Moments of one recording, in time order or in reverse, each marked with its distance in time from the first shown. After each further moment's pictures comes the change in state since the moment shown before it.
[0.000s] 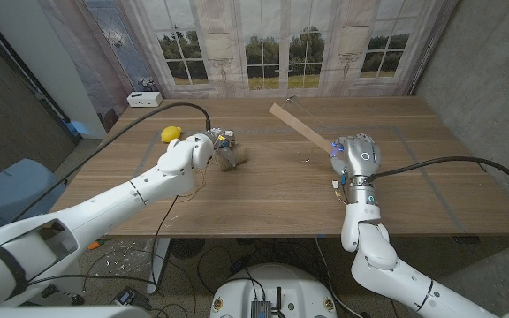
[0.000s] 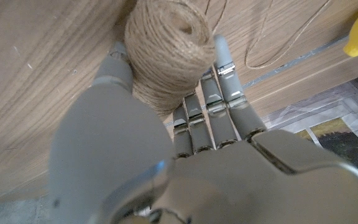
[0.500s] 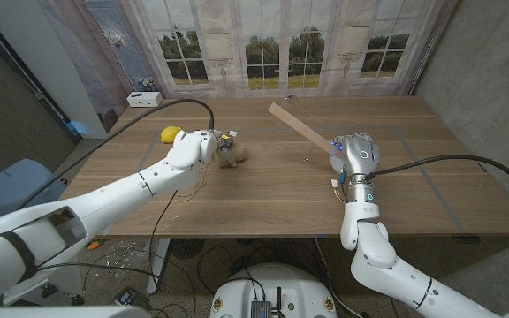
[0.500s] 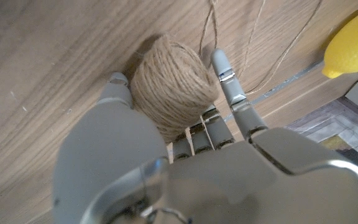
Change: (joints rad) left arm -0.108 -0.030 0.104 0.050 0.077 0.045 -0.246; left_hand -0.166 0.000 -0.067 0.050 0.013 -0.260 -0.129 -0.129 -0.048 -0.275 0.026 -0.206 -0.075 -0.270 0.007 -0.181 -0.078 -0.154 0.178 -0.103 -0.021; right arm 0.012 0.001 -0.006 0.002 -0.011 -0.001 0.016; right_hand 0.000 0.000 -0.006 0.002 0.002 0.000 0.000 -0.002 0.000 0.000 0.000 0.004 0.000 0.000 0.000 -0.013 0.010 0.000 0.000 0.003 0.000
